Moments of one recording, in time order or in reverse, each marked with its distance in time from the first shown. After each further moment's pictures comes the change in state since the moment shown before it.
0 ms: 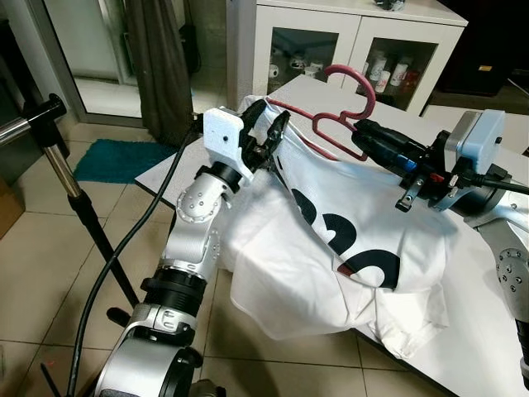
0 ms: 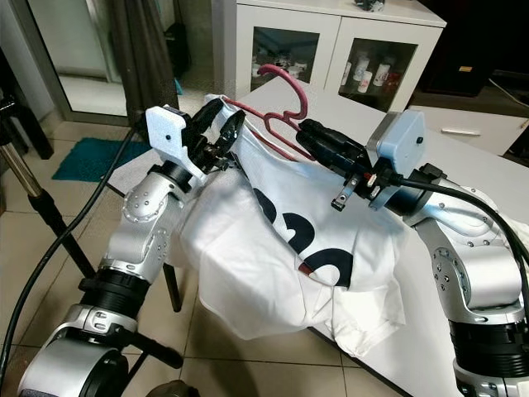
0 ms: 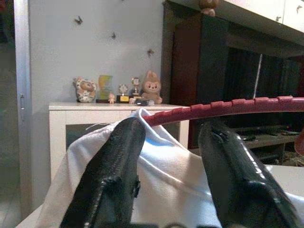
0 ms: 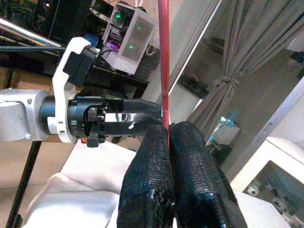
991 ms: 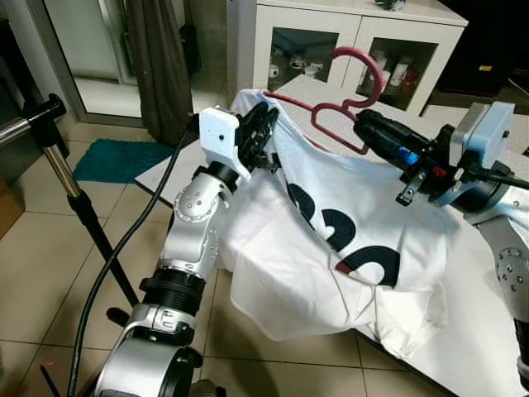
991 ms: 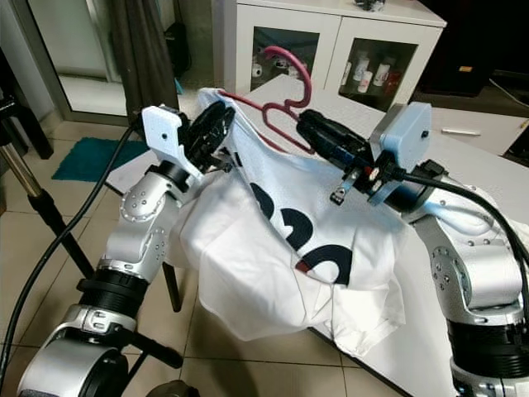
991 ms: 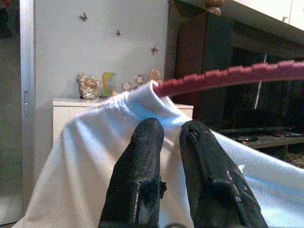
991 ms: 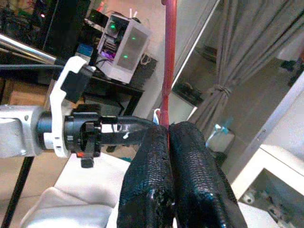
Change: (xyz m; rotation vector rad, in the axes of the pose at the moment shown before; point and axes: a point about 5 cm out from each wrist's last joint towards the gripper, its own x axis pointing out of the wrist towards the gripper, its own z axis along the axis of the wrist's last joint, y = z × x) left arm -0.002 0.006 0.000 -0.006 0.011 0.021; right arm 0.004 0.002 0.009 -0.006 -0.043 -0.021
